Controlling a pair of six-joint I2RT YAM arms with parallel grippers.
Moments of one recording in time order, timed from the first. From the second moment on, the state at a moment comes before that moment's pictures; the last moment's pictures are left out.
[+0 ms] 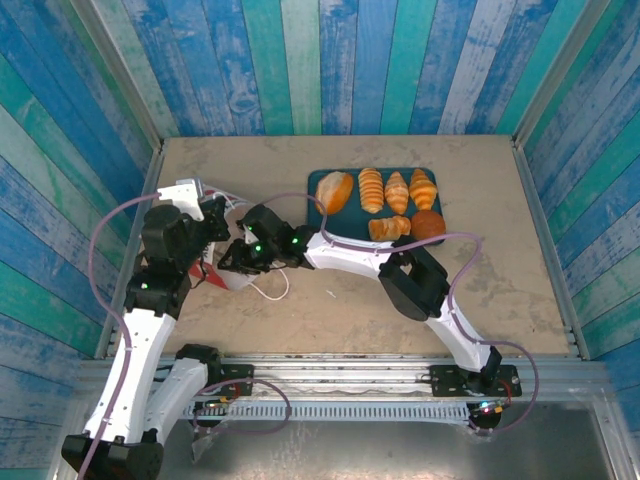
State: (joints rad) left arm -0.14 0.75 0.82 -0.34 0.13 -0.31; right arm 1.05 2.28 1.81 -0.16 -0.45 1.06
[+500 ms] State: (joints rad) left arm -0.14 0.77 0.82 -0.33 0.12 -0.32; right arm 1.05 2.17 1.75 -0.28 -0.33 0.87
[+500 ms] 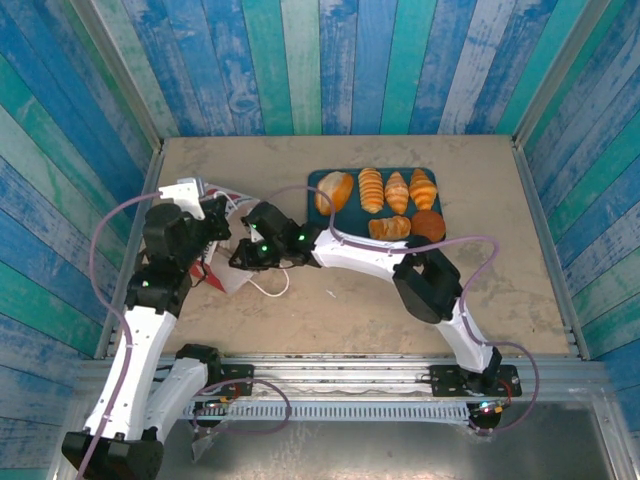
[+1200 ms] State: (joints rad) left arm -0.14 0.79 0.82 -0.30 0.12 -0.33; right arm 1.05 2.03 1.73 -0.61 -0.03 0.52
